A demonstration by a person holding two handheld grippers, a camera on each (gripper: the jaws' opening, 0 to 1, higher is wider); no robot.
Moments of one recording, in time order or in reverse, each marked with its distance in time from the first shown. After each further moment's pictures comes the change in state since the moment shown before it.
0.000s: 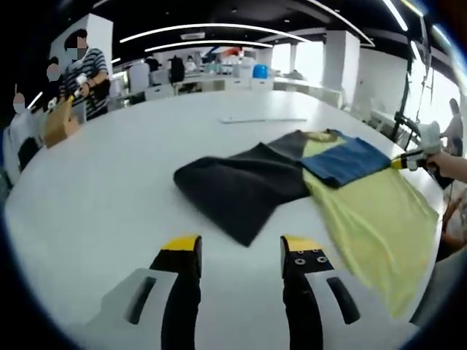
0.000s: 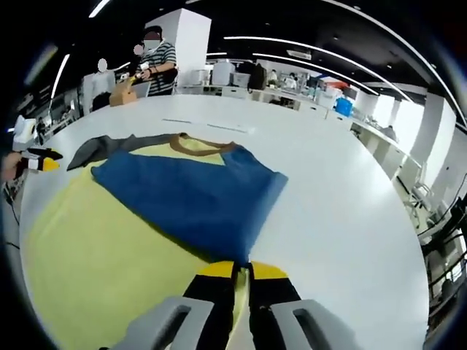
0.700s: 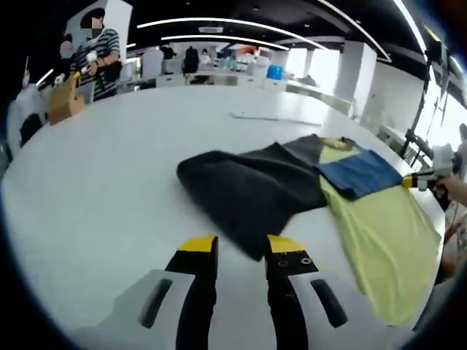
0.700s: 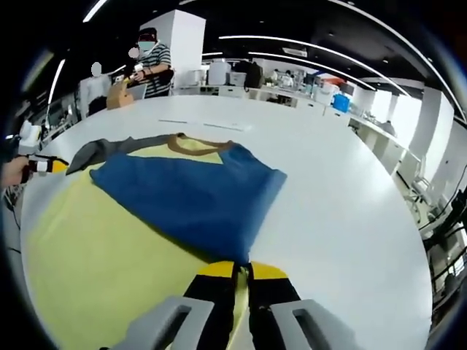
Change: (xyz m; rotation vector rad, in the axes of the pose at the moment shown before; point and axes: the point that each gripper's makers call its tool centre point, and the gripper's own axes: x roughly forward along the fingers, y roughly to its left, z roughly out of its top) left arm 0.020 -0.001 -0.003 -0.080 0.012 0.027; right arm -0.002 0.001 0.001 0.021 -0.014 0.007
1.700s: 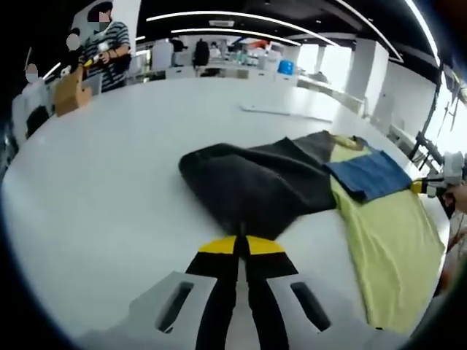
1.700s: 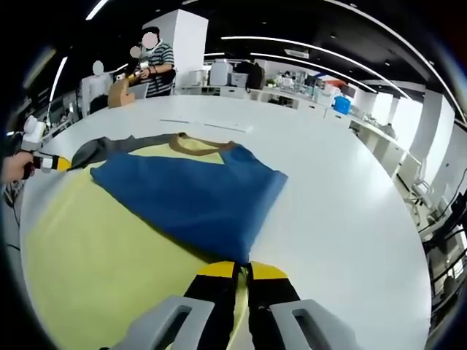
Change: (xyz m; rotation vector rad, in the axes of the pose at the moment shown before) left arm 0.007 0.000 -0.001 -0.043 0.034 0.032; right arm 0.002 -0.004 0.000 -0.006 -0.005 0.003
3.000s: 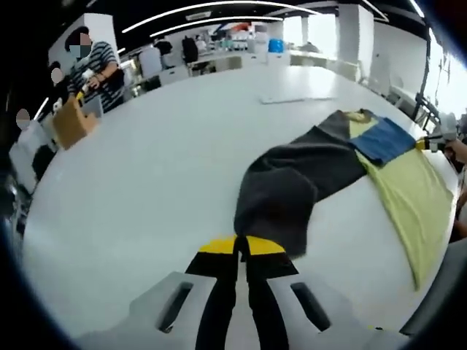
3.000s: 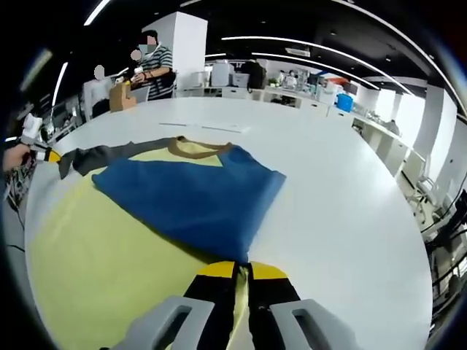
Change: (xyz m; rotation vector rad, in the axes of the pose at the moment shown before) left arm -0.056 0.091 0.016 0.253 0.137 0.097; right arm -0.008 -0.003 0.005 0.032 -0.006 0.038
